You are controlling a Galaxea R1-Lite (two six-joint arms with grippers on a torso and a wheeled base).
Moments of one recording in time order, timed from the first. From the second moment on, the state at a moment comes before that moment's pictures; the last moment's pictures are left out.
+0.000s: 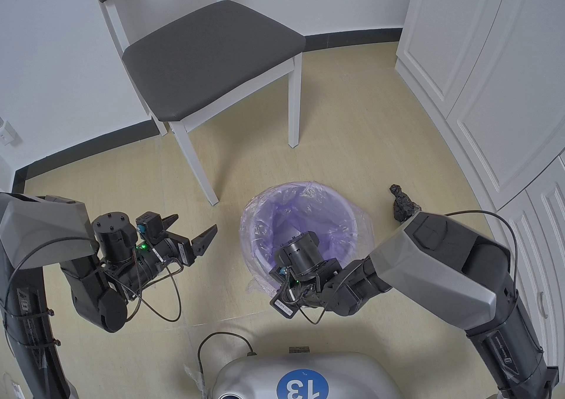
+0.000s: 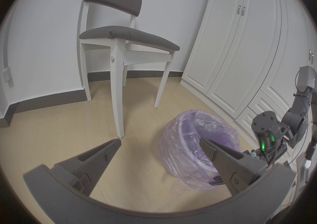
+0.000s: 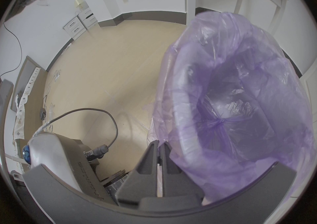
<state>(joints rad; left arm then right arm) -0.21 2.20 -0.51 -1.55 -0.24 -0.03 0.74 2.60 -1.51 -0.28 -0.08 -0.27</state>
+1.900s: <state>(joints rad) -0.20 2.22 -0.52 -1.55 -0.24 -0.03 0.32 2.19 -0.97 -0.48 0.07 -0.29</state>
